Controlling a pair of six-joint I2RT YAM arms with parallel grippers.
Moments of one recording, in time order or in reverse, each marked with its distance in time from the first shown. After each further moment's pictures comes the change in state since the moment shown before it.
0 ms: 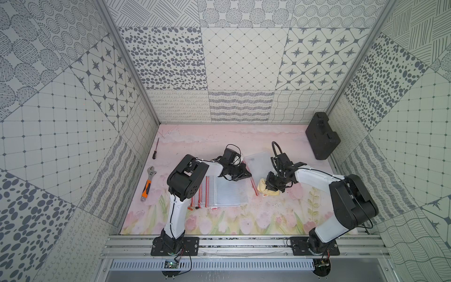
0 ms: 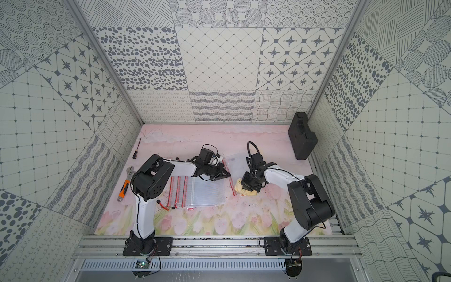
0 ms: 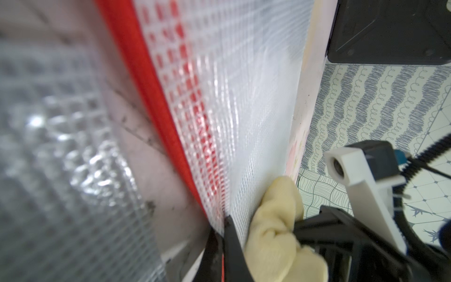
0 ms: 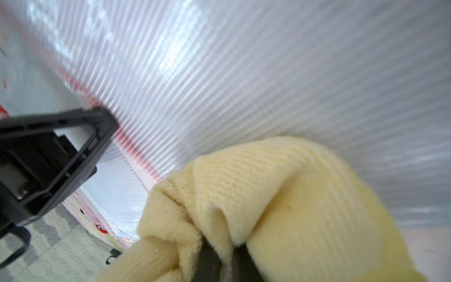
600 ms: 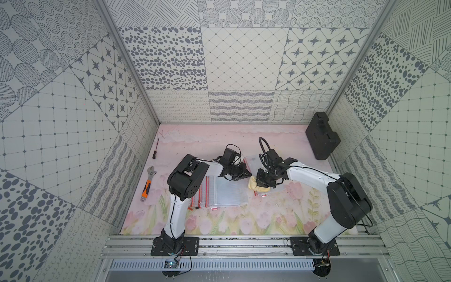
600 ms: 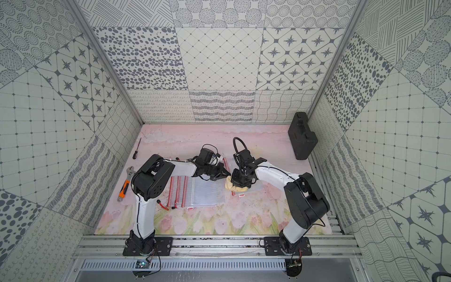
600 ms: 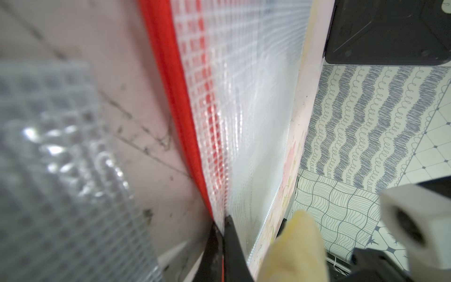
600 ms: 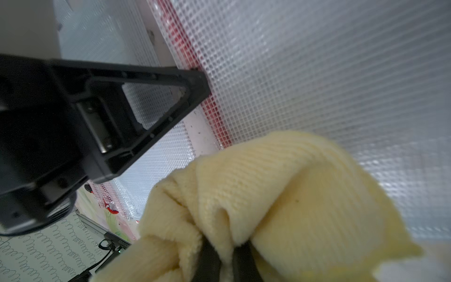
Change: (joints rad) left arm 0.001 0.007 0.002 0.016 0.003 0.000; right arm 0.251 0.114 0.175 0.001 0.014 0.035
